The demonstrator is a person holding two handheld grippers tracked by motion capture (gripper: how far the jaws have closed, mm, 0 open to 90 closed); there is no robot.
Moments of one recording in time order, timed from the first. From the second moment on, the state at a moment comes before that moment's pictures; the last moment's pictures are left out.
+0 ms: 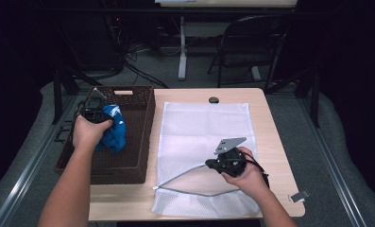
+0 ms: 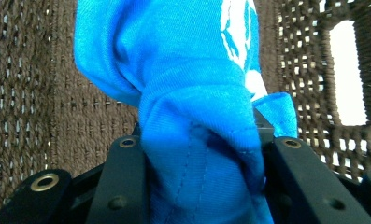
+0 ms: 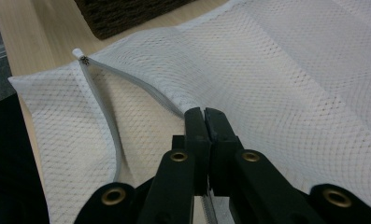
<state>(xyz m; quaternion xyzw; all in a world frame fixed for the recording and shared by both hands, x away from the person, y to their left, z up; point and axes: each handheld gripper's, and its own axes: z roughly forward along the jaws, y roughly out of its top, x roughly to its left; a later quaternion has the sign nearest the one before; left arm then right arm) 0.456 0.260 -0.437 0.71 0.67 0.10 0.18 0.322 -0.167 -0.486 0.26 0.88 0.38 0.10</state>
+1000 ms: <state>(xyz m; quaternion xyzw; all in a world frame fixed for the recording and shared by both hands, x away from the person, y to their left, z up) 0.420 0.243 -0.400 0.77 0.60 0.09 0.20 0.322 -0.168 -0.485 0.26 0.88 0.38 0.10</state>
